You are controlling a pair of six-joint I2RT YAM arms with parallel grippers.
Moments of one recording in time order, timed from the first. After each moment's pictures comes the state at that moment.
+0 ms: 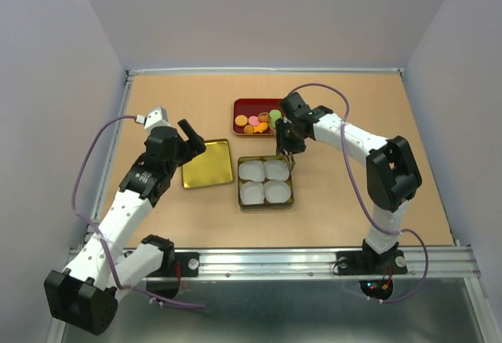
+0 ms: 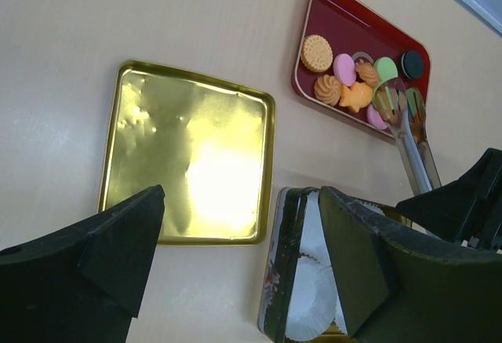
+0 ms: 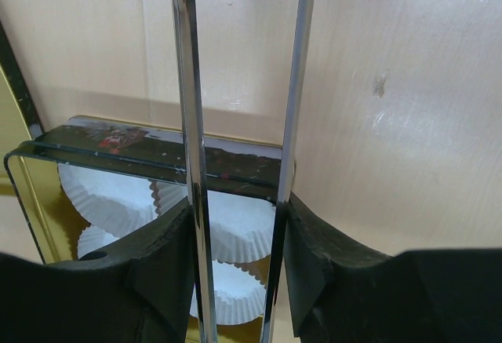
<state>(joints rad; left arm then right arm) -0.35 0.88 0.79 -0.42 -0.25 -0.69 0.57 1.86 1.44 -0.68 -0.02 0.51</state>
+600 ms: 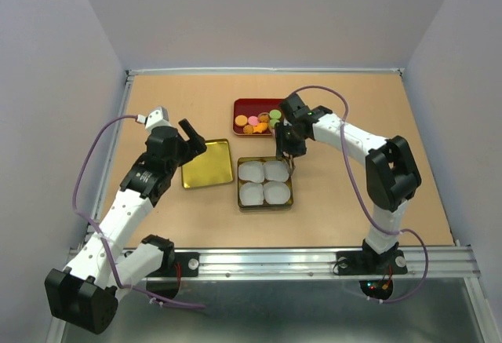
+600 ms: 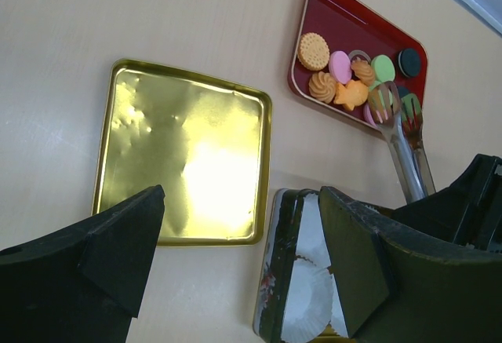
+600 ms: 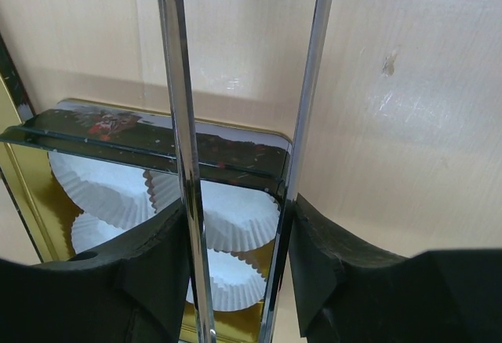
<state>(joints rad) -0.35 0.89 0.78 -0.41 -0.24 -0.69 0.57 1.86 1.44 -0.72 -0.06 0.51</state>
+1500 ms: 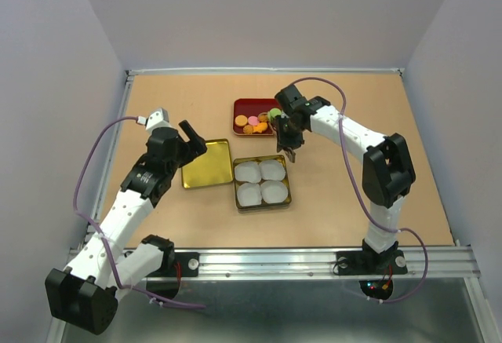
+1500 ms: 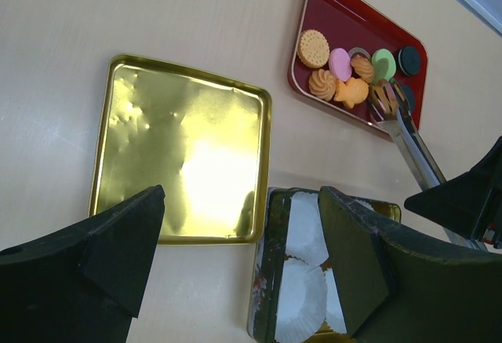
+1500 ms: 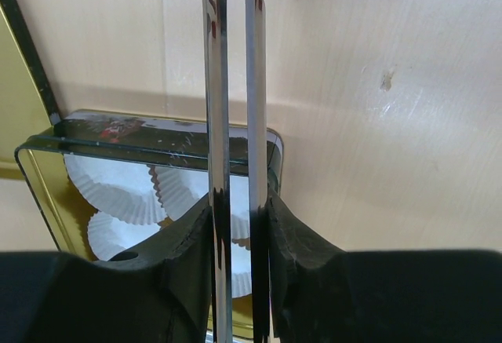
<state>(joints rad) -0.35 0.89 0.77 -0.40 -0.23 -0.70 0.57 1.91 1.59 -0.83 -0.05 0.50</state>
